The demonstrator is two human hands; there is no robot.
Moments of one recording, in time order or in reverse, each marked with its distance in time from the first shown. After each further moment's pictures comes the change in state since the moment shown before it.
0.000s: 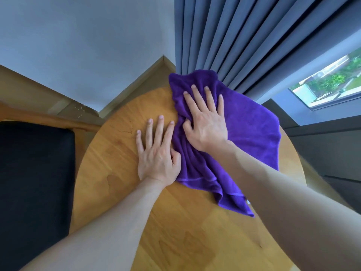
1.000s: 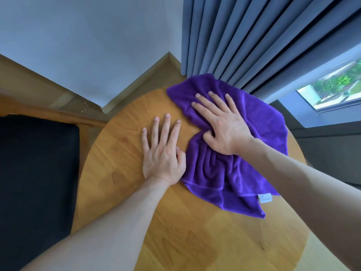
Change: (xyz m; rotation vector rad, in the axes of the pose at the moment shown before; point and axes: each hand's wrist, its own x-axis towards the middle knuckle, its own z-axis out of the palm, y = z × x) left_hand 0.001 0.000 -0.003 -0.009 -0.013 0.006; right_hand -0.005 0.042 -0.014 -0.069 -0.071 -0.306
